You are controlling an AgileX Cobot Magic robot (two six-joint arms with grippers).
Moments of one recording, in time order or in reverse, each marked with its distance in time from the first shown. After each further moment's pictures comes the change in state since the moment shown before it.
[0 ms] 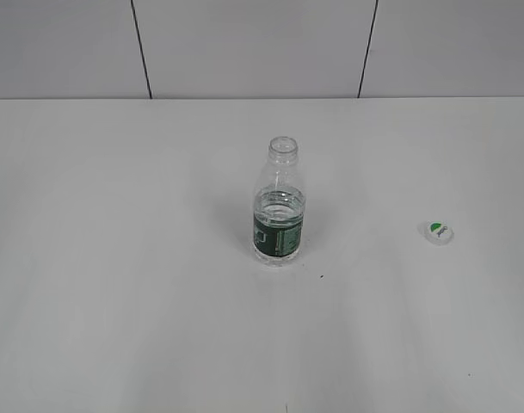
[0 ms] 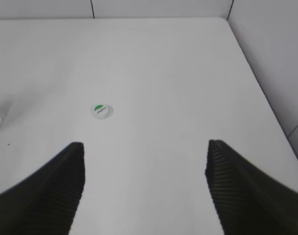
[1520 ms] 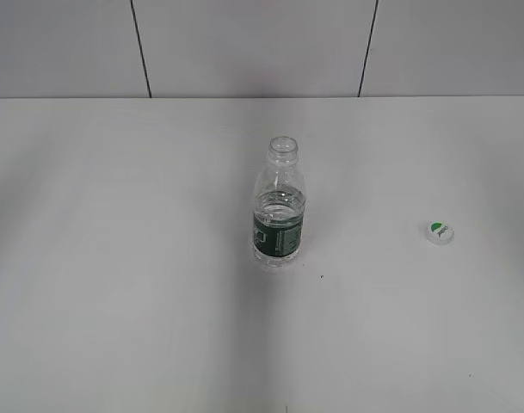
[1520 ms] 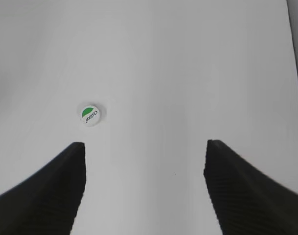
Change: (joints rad) left arm 0.001 1.243 -0.594 0.049 -0.179 -0.001; right arm 0.000 1.113 -0.556 -0.006 -0.027 -0.003
